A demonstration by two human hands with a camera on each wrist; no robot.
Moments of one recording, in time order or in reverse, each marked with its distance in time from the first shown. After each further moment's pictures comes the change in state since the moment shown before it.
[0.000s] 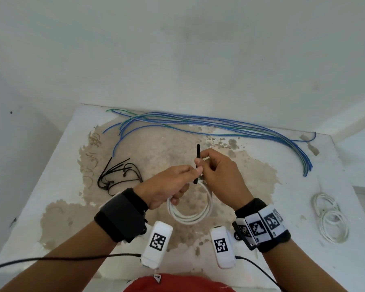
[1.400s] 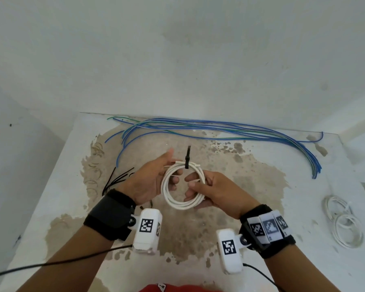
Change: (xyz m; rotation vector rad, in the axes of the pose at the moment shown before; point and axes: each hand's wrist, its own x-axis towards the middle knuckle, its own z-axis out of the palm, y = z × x) left_hand 0.018 -0.003 -0.066 -0.476 0.072 0.065; right_hand 0.013 0.007 0.018 0.509 -0.440 0.361
